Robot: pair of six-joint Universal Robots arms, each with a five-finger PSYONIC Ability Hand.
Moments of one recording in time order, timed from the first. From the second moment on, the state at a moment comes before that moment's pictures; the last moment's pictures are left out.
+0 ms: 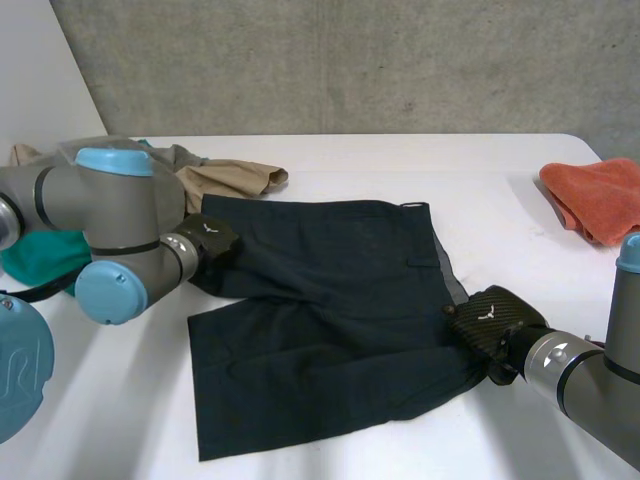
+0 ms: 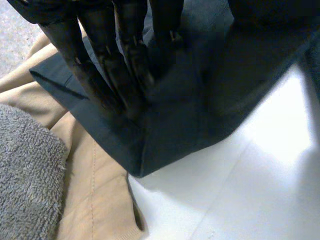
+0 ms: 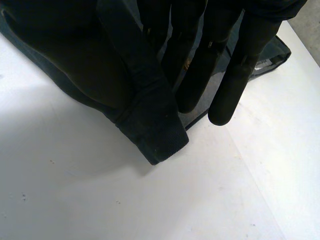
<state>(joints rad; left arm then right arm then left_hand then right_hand) 4.35 -2.47 -0.92 2.85 -1.47 3.76 1.84 -1.27 1.84 0.06 1.32 2.32 0.98 0.95 0.95 0.95 0.77 1.12 1.17 1.19 1.20 1.01</state>
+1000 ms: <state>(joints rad) 4.30 -1.80 -1.49 2.82 -1.61 3.67 1.91 -1.31 1.72 0.06 1.32 2.44 0.47 0.46 0.46 0.45 0.27 1.12 1.17 1.19 1.20 1.01</state>
